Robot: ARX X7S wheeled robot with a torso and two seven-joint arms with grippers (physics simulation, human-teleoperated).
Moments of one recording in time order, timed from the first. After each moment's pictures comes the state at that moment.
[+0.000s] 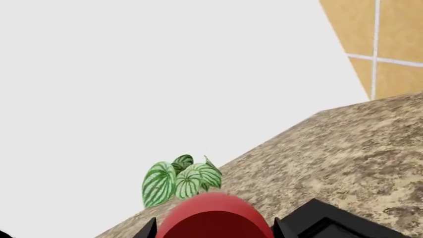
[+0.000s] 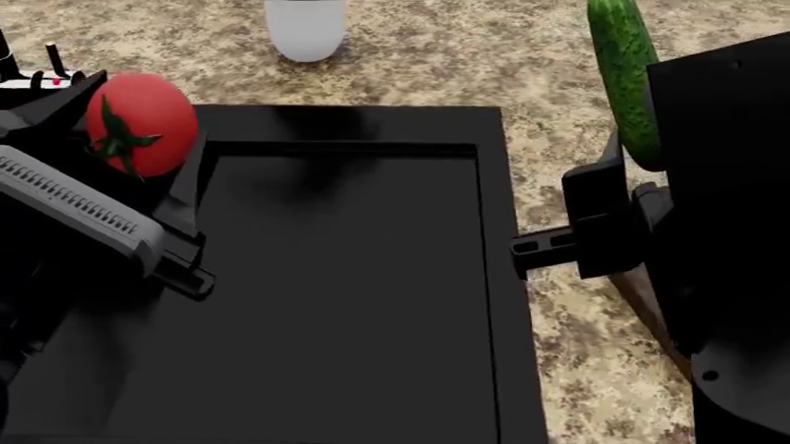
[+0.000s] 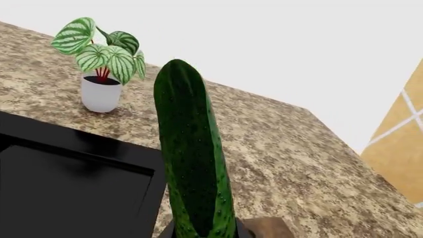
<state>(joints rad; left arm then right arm) -0.76 -0.52 0.50 0.40 -0.30 -0.55 -0.14 1.06 0.72 -0.21 -0.49 1.35 1.31 0.83</state>
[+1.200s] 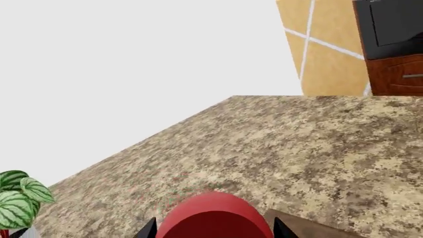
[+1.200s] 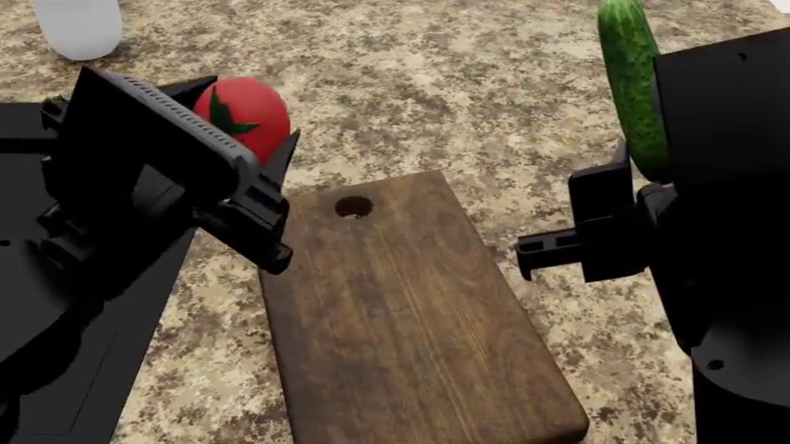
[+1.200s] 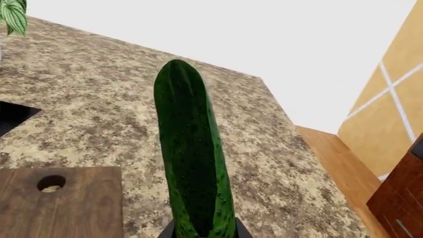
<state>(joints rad) -0.98 -0.36 0.55 0.22 -0.45 -0.81 -0.05 1.11 0.72 -0.23 -0.41 1.50 1.34 0.97</state>
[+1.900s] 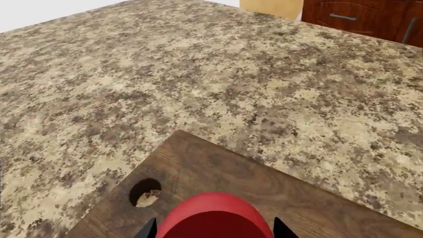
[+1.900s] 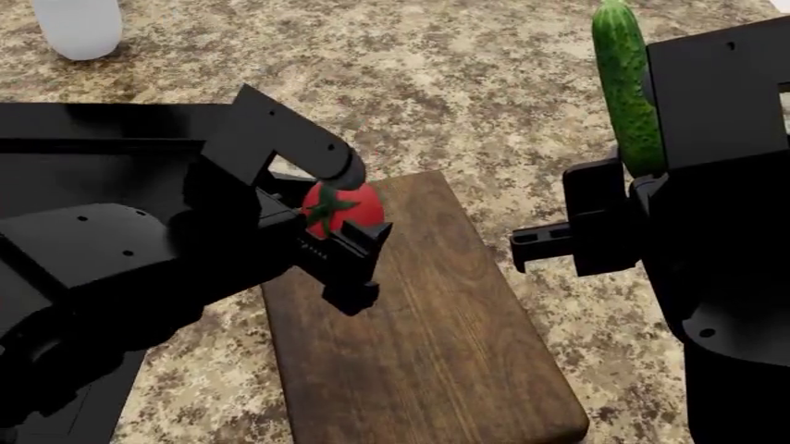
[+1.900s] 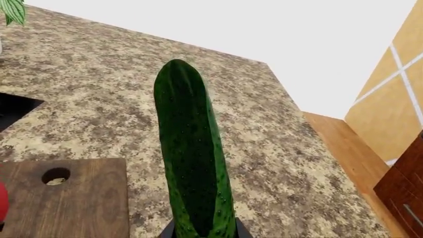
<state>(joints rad) -1.14 -0.15 0.57 -0.19 -0.63 -1.04 0.05 1.14 0.71 -0.28 -0.33 1.54 1.34 1.00</state>
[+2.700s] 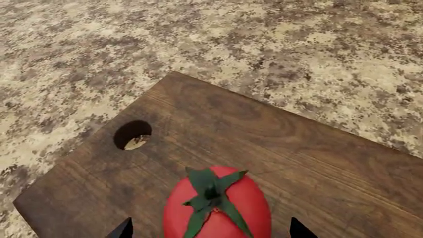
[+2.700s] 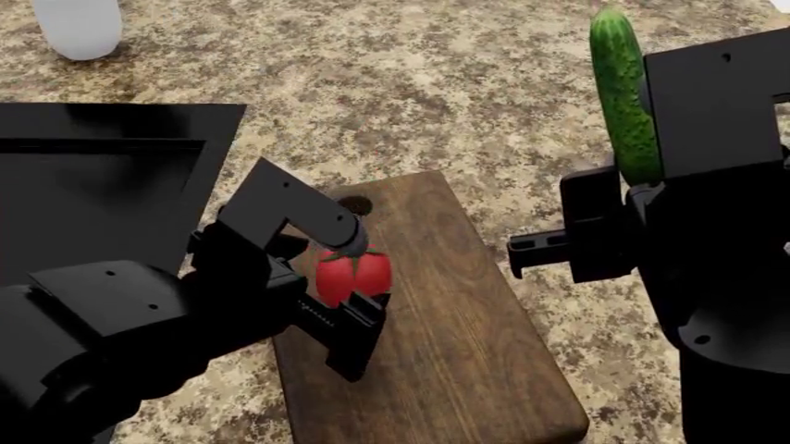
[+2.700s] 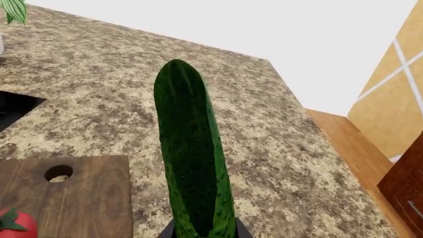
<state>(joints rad) -1.06 -0.17 0.65 -0.25 -0.62 -1.00 0.04 1.12 0.72 -0.30 -0.34 1.54 1.30 0.99</state>
